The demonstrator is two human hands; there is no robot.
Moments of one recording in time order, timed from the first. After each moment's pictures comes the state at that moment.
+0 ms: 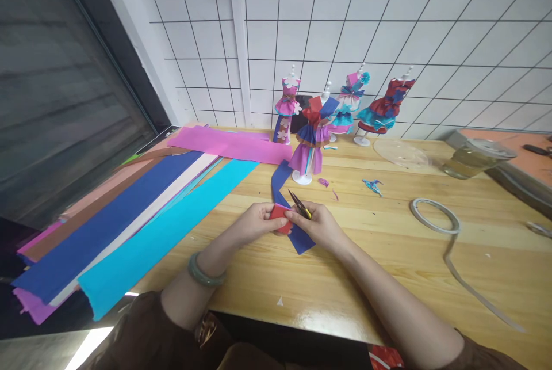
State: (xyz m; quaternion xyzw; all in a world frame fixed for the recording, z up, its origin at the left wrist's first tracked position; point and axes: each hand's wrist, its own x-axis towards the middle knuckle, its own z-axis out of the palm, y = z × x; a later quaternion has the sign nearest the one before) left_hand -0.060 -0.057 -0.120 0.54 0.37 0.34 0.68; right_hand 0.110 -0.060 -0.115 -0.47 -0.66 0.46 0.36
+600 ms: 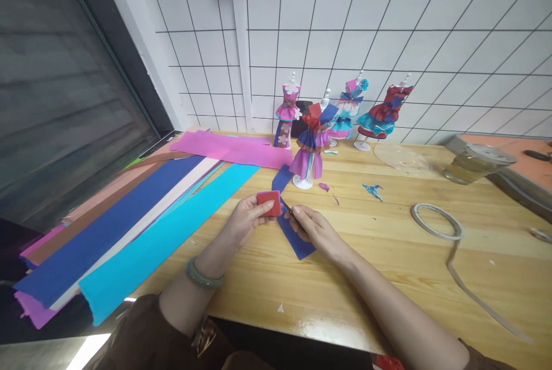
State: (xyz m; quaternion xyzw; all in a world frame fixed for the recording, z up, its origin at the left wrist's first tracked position) left_hand -0.065 -0.054 -0.109 0.38 0.38 0.50 0.68; right_hand 0.105 -0.068 -0.109 -0.43 -0.61 0.56 0.36
